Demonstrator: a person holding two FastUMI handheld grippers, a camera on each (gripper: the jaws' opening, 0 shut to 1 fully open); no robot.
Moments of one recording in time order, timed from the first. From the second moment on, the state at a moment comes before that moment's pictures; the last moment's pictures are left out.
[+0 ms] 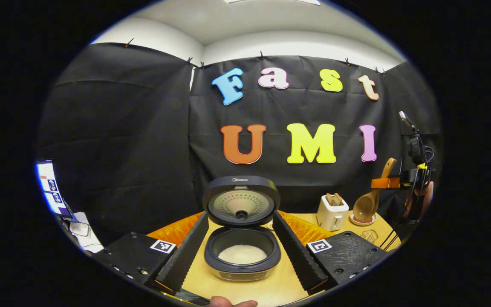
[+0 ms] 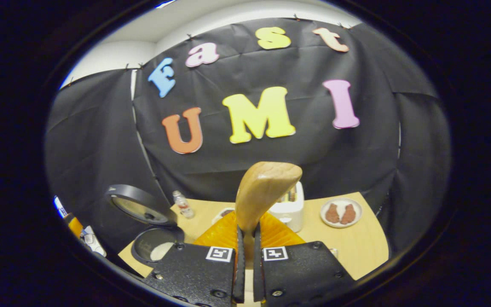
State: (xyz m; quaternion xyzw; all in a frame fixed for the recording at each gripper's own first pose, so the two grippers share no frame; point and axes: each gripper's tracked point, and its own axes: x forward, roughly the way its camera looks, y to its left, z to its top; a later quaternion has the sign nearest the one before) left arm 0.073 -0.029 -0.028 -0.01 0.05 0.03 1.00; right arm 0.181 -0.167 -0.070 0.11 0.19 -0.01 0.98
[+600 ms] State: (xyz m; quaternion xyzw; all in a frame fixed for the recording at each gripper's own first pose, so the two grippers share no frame) left arm 0.105 -0.110 -0.031 0.02 0.08 0.00 1.00; right arm 0.182 -0.321 -0.226 0.17 0.27 -0.10 0.94
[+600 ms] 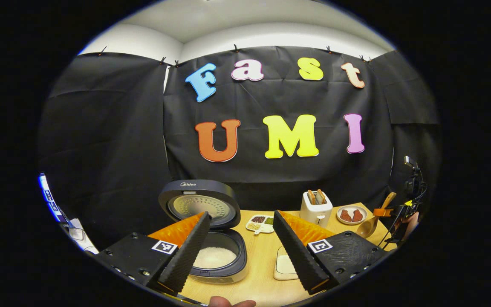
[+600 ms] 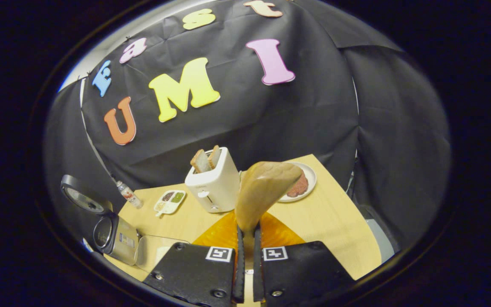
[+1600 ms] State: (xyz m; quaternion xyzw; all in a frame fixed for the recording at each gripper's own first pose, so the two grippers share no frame) left arm 0.119 -0.063 -0.011 0.02 0.08 0.06 0.99; right arm 0.202 -0.314 -0.287 0.16 0.29 -0.09 0.94
